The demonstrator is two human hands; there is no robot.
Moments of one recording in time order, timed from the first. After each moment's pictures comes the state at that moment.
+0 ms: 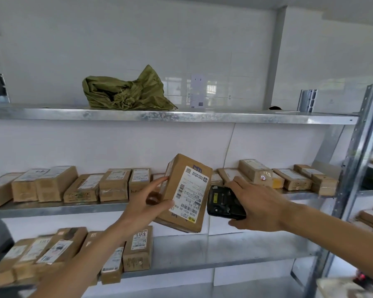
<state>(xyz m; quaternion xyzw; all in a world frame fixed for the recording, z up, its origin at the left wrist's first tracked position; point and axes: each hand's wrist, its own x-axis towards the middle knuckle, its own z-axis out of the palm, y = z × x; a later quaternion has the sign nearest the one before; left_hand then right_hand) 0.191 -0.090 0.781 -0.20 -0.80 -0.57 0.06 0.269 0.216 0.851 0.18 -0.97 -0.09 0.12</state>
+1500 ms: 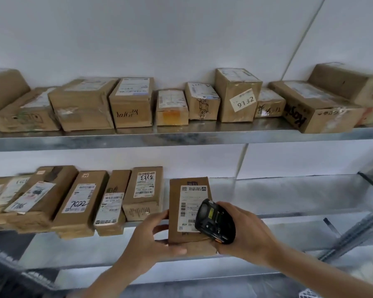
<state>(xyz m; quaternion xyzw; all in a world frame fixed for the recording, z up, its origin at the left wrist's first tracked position) 0.070 -0.105 0.458 -0.05 -0.77 -0.63 -0.11 0.075 0.166 0.491 0.13 -0.96 0.25 -0.04</state>
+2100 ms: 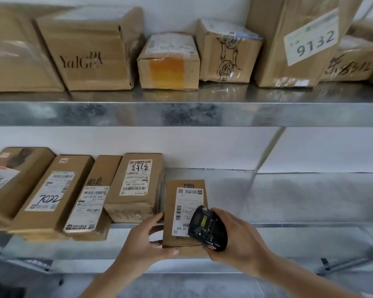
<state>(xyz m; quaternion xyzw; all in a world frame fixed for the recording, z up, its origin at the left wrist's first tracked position) -0.027 -0.105 0.328 0.03 -0.78 -0.61 -0.13 -0.035 0.159 0.352 0.14 -0.95 0.27 -0.08</state>
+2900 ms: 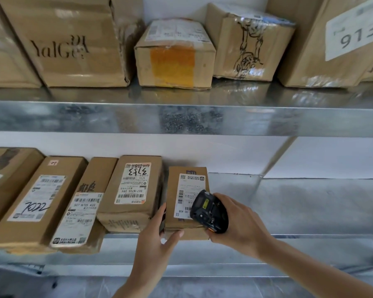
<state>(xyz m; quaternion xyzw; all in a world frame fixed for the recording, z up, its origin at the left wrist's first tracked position) -0.058 -0.076 0.299 0.05 -0.80 -0.59 0.01 -0.099 0.155 0.353 0.11 -0.96 0.24 -0.06</state>
